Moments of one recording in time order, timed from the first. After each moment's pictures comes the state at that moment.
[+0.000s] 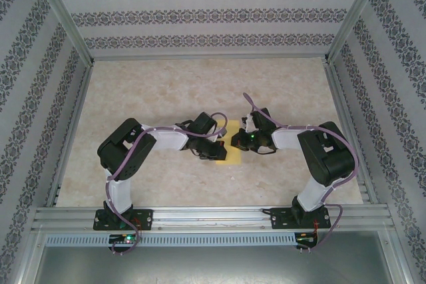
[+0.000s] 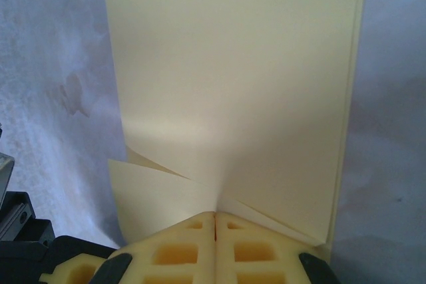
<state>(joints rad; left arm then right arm) -0.71 1.92 1.02 -0.16 0.61 -0.61 0.39 1.71 0.69 0.00 -0.58 0.68</state>
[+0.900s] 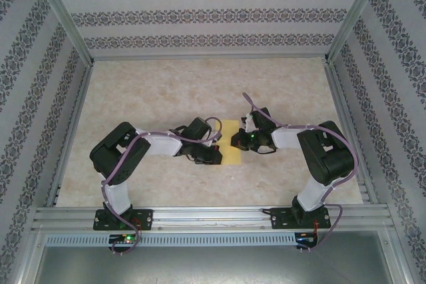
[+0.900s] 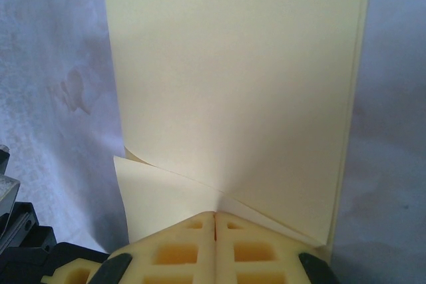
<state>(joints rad) -0.71 1.84 0.89 -0.08 0.61 -0.64 0.38 1.72 0.70 -0.01 -0.60 0.66</state>
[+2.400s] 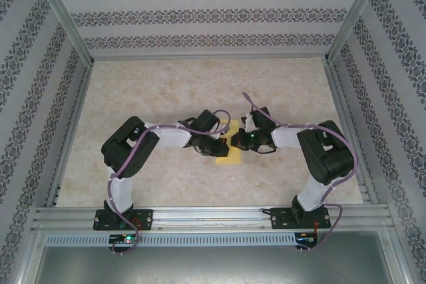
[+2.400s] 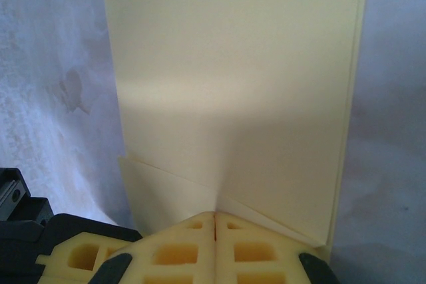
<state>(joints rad) -0.71 1.95 1.08 -0.16 0.57 -0.56 0.38 1.72 0.71 -0.02 -0.60 0.65</state>
